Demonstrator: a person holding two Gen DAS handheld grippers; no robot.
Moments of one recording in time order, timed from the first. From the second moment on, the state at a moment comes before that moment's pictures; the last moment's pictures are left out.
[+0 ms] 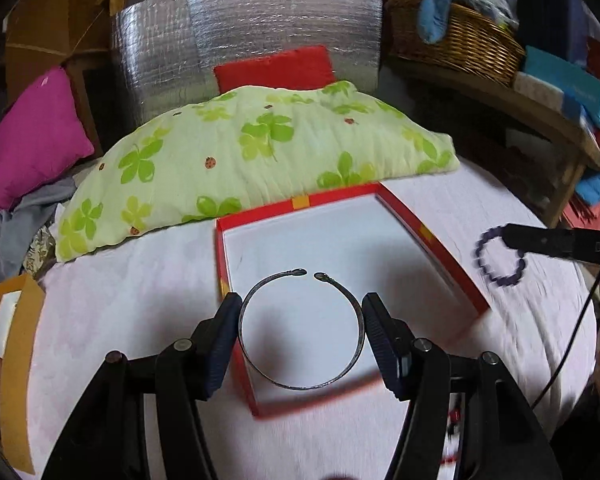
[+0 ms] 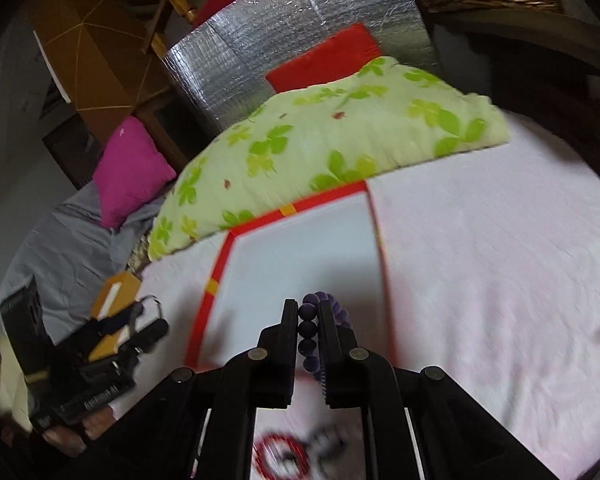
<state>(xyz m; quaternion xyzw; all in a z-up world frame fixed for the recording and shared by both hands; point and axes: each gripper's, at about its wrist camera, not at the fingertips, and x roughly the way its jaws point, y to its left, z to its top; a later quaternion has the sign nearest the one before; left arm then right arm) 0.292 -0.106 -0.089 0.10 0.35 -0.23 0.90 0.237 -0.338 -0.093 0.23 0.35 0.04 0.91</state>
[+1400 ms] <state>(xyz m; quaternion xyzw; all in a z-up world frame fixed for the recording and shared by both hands) 0.400 -0.141 -0.147 0.12 0.41 -0.18 0.89 0.394 -0.343 -0.151 0.26 0.42 0.01 0.87</state>
